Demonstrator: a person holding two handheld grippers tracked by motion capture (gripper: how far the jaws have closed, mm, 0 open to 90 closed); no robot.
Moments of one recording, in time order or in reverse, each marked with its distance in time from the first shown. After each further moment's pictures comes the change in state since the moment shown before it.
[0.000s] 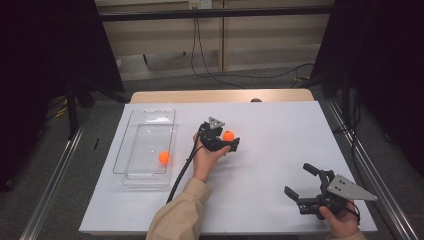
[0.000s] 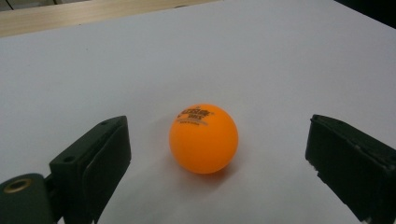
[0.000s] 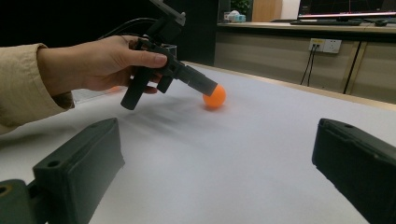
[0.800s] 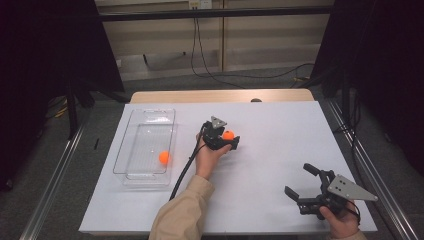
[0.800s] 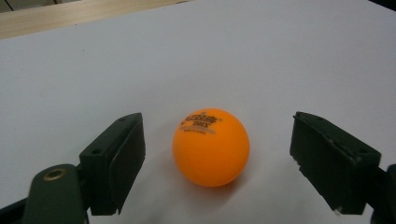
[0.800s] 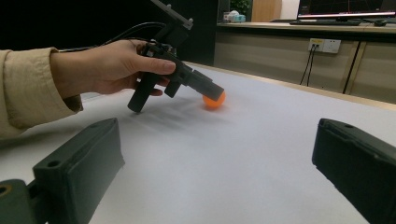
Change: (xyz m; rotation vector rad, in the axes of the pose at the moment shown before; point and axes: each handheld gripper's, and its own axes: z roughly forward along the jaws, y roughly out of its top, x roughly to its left) left arm 0.001 0.001 0.013 0.012 0.013 0.023; right arm 0.000 0.000 0.000 -0.002 -0.002 0.000
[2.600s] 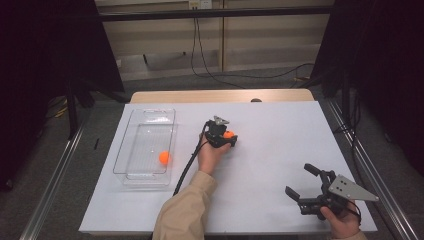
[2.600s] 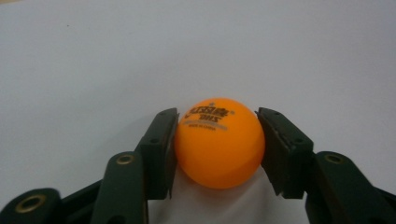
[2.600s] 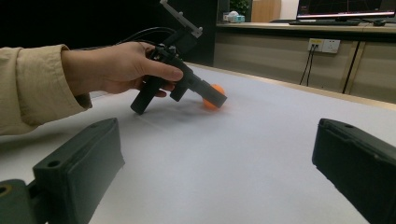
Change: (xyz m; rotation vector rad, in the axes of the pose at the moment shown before) left arm 0.004 0.002 0.012 0.098 -0.013 -0.009; right arm -0.001 0.000 -0.002 -0.002 -0.001 0.005
